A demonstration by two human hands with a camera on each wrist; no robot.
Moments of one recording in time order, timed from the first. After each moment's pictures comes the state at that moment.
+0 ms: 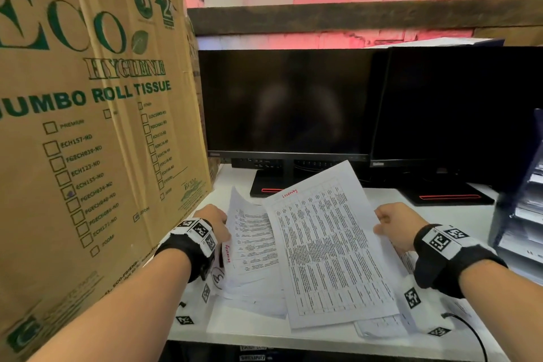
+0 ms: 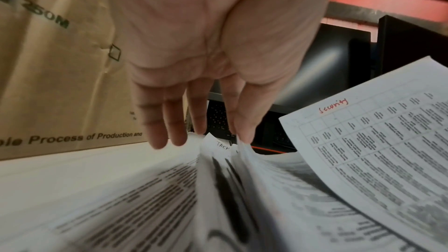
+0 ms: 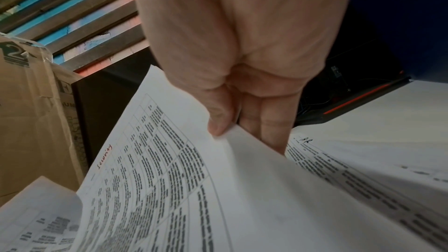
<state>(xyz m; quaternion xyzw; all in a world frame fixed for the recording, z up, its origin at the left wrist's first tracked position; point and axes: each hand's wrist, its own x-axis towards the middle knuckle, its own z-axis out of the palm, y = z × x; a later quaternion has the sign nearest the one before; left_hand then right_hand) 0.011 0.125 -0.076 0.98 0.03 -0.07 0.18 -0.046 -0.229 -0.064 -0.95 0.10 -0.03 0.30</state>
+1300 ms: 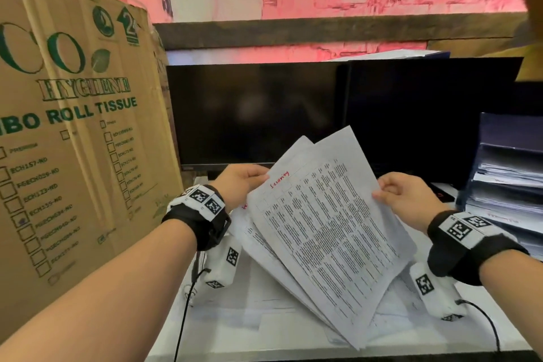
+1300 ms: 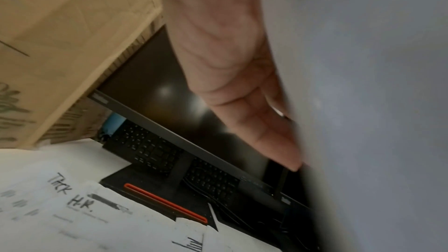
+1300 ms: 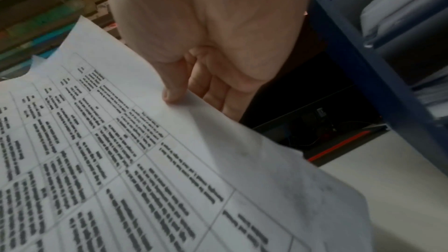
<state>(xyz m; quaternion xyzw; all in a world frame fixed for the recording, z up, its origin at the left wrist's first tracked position) -0.012 0.028 0.015 0.84 -0.20 0.00 0.50 -0.068 -0.285 -0.022 -0.88 0.00 -0.22 0.42</state>
